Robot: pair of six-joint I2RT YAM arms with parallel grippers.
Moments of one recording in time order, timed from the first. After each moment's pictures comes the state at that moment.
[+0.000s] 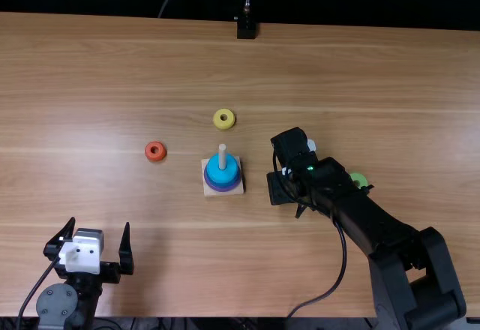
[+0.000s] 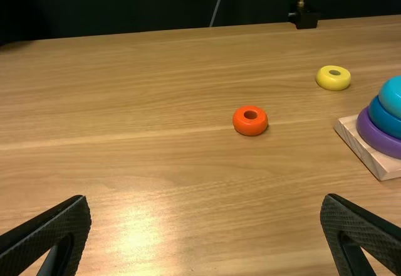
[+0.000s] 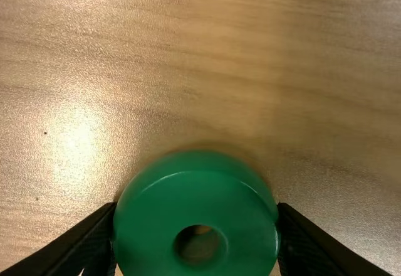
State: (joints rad) left arm -0.05 0.01 0.10 -0.36 0.02 0.02; right arm 0.41 1.85 1.11 -0.57 0.09 0.22
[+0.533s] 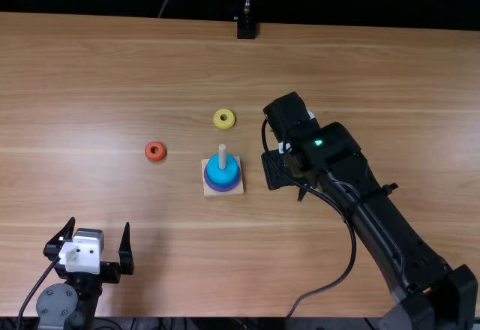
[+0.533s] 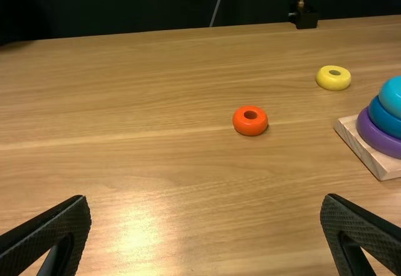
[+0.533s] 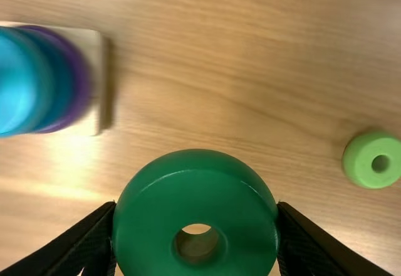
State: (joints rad) left arm -0.05 0.01 0.10 -0.36 0.02 0.02; right arm 0.49 1.77 1.59 -1.14 0.10 0.21
